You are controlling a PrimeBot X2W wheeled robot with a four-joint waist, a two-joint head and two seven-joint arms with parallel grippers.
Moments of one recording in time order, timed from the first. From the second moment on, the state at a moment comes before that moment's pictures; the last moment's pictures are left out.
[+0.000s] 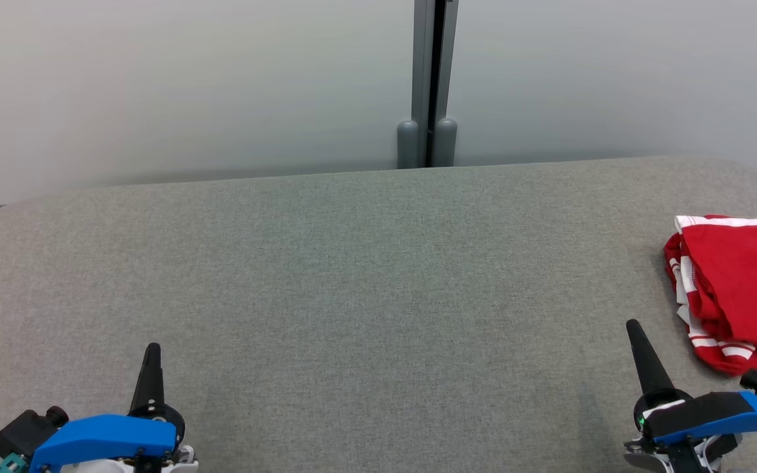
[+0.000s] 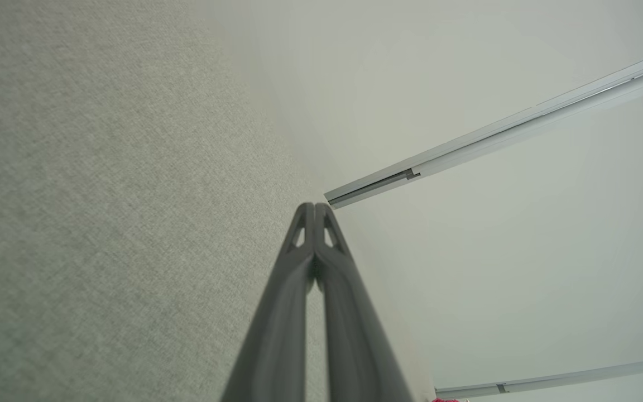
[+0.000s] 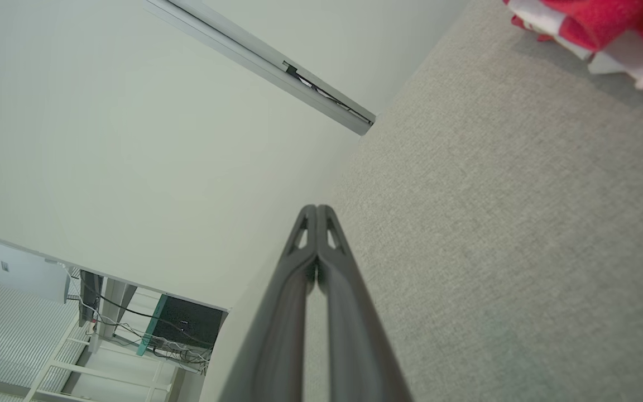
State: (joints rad) left arm -0.05 0.09 0.00 0.30 -1.16 -0.09 -0.03; right arm -0.08 -0.06 -0.04 0.26 1.07 0.13 0.03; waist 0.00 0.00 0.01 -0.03
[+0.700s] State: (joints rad) left arm -0.07 0.08 0.05 0.28 -1.33 -0.10 0.03; right arm -0.08 -0.06 -0.07 0.26 1.27 0.13 0.06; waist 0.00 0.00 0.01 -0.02
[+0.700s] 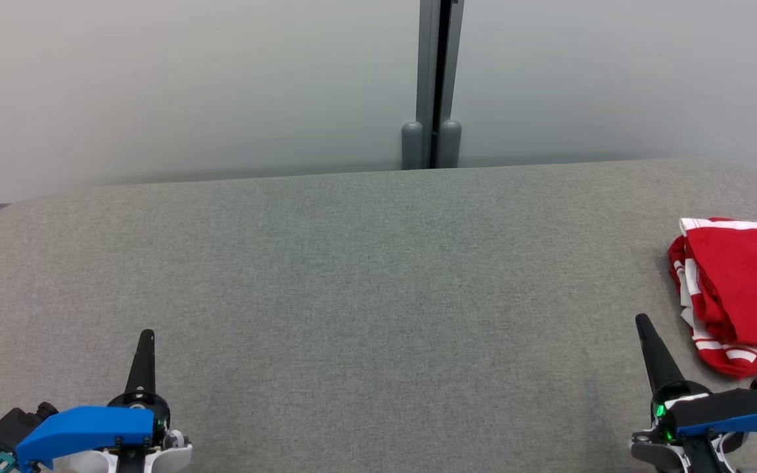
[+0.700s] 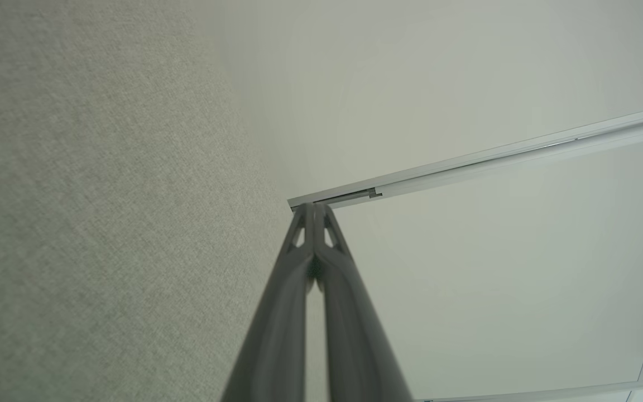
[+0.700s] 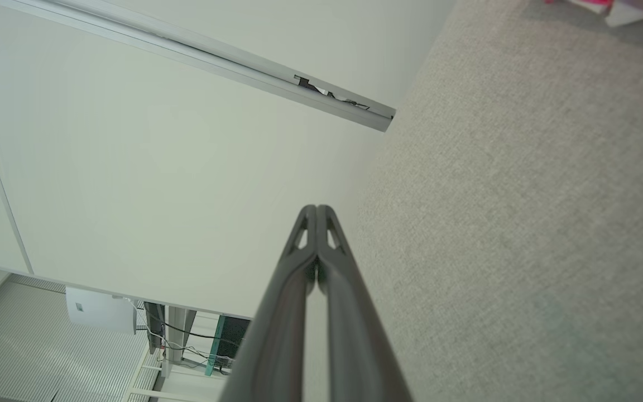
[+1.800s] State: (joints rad) left arm -0.09 0.06 0.10 0.26 -1.54 -0.12 0.09; right arm -0.10 -0.05 -0.10 0.25 1.53 0.13 0.10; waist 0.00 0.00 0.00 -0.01
